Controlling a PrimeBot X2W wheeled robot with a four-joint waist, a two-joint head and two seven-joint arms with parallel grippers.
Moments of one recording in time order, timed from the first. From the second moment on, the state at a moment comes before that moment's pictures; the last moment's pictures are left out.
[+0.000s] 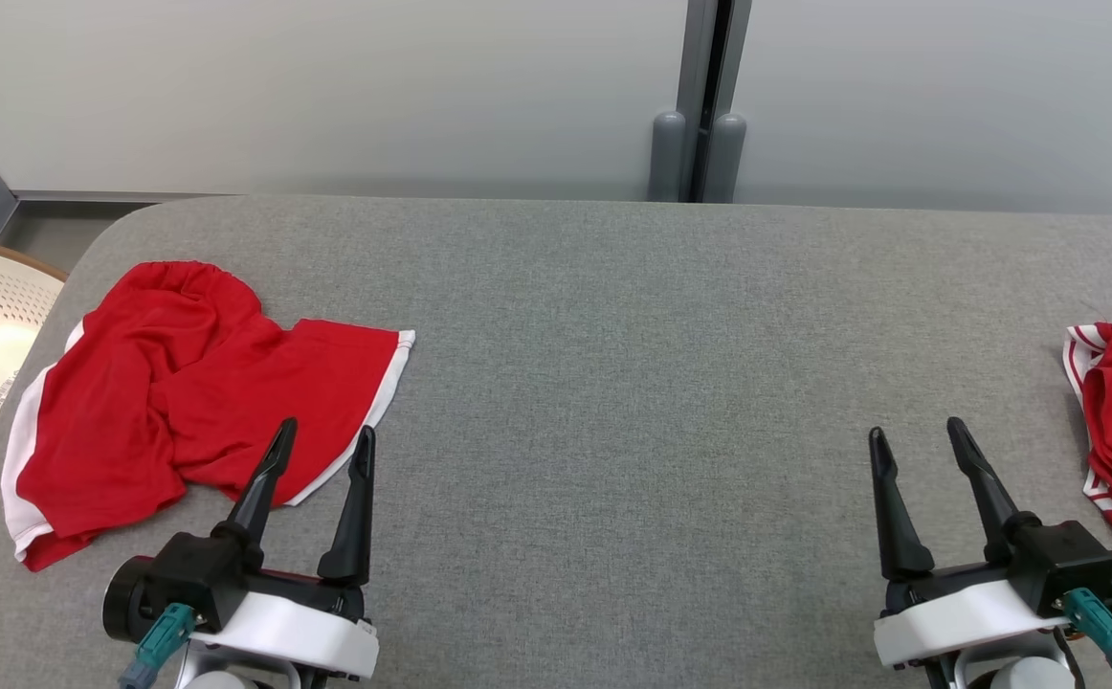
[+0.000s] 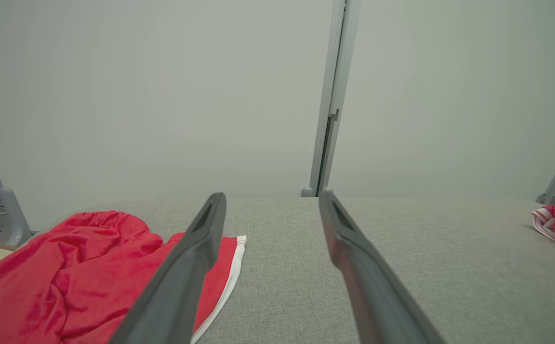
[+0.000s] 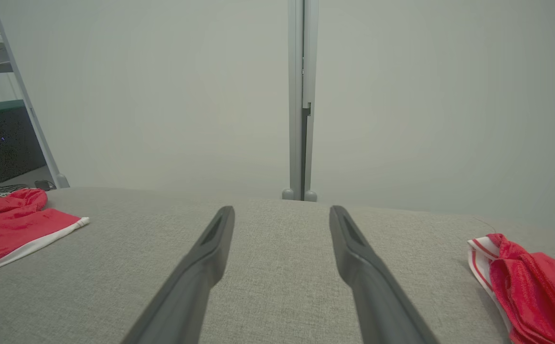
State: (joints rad) left arm -0.06 0.05 -0.09 0.16 -0.19 -0.13 -0.26; right arm -0.08 -0.05 0.05 0.24 0.06 0.13 -0.26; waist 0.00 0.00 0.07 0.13
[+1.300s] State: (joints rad) left arm -0.07 0.05 -0.05 0.19 -0.21 -0.12 -0.26; right arm -0.11 -0.05 0.20 0.30 0.13 0.13 -0.26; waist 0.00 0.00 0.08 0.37
